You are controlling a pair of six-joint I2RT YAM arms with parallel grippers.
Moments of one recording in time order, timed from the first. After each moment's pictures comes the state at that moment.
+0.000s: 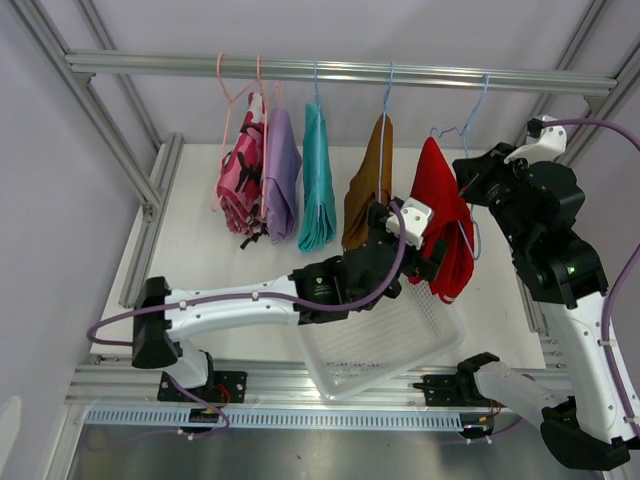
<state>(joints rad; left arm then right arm) -1.36 1.59 1.47 0.06 -0.67 -0.12 0.38 0.99 1.51 -0.59 0.19 0.45</state>
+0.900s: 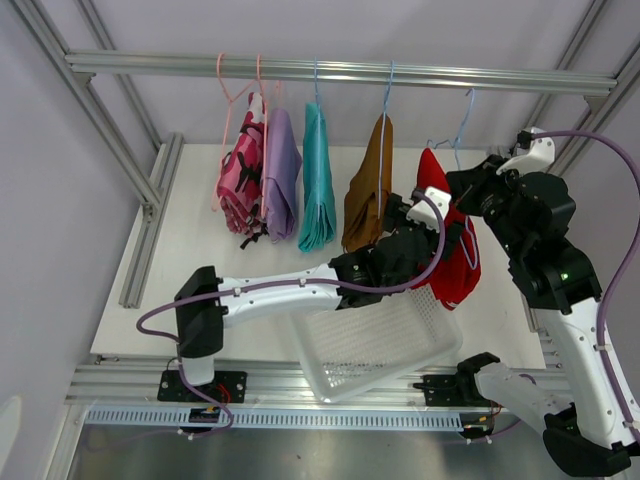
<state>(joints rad) -1.28 1.84 1.62 0.16 -0.76 -0.08 0.38 0.94 1.42 -0.58 0.14 0.47</state>
